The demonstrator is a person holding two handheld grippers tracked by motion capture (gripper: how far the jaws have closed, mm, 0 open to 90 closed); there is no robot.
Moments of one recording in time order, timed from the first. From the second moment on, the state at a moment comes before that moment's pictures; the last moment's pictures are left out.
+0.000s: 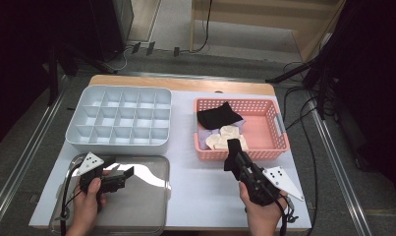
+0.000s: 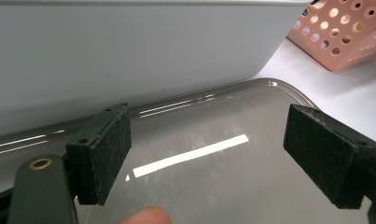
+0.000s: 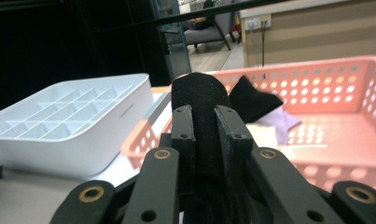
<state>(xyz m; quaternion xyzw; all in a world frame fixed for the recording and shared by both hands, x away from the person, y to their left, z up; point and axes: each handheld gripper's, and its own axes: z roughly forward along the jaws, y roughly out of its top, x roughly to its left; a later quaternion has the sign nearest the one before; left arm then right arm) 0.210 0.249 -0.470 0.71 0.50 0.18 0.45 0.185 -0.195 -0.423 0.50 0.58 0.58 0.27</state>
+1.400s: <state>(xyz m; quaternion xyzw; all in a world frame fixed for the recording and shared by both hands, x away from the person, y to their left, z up) 0.211 0.248 -0.470 0.72 0.50 0.18 0.46 0.171 -0.153 -0.486 0.50 0.64 0.55 0.21</state>
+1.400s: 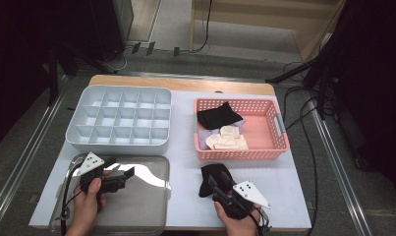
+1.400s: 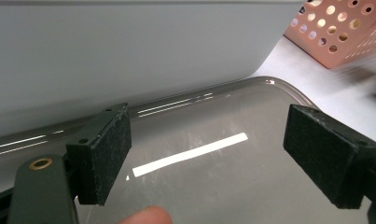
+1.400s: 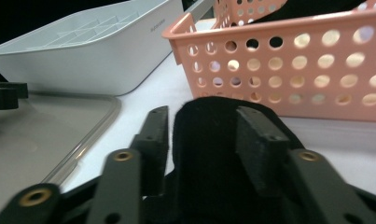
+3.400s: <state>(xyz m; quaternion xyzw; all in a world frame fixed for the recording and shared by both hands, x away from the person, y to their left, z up) 0.209 0.249 -0.470 0.71 0.50 0.18 0.46 0.294 -0.177 -0.425 0.54 0.63 0.48 0.27</state>
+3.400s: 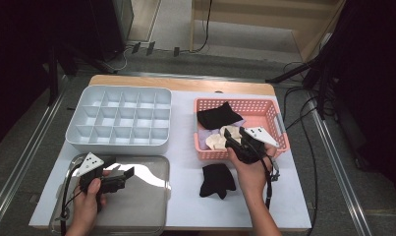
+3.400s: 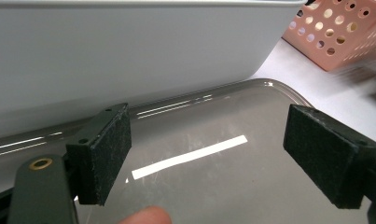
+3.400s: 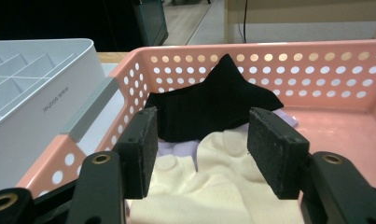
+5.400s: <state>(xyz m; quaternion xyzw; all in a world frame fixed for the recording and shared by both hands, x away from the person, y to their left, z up) 0.212 0.248 -0.471 0.71 0.50 0.18 0.46 0.410 -0.187 -0.427 0.61 0.65 0.40 0.20</state>
